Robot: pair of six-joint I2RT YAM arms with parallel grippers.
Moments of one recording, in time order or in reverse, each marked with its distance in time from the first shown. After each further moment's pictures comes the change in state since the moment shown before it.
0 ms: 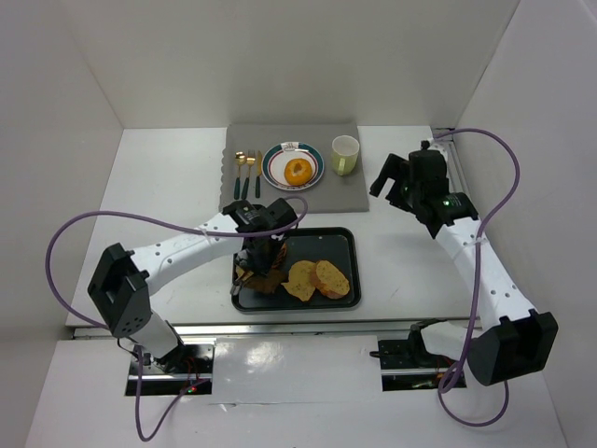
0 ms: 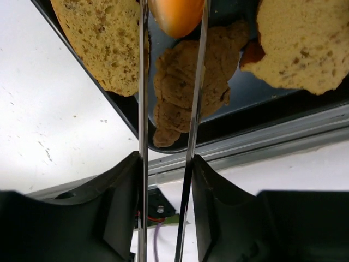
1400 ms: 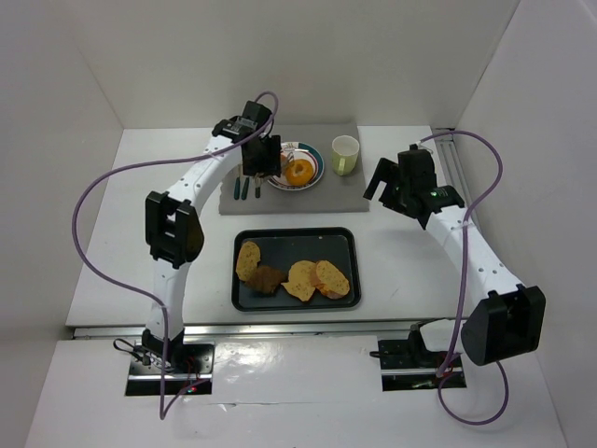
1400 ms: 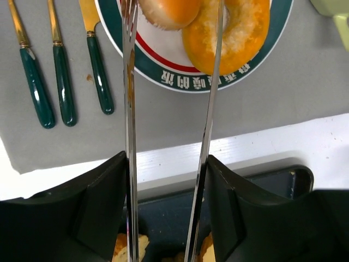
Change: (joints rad) left arm 0.460 0.633 0.860 0.187 0.187 0.023; right arm 0.005 0.111 -0.009 0.013 -0.025 -0.001
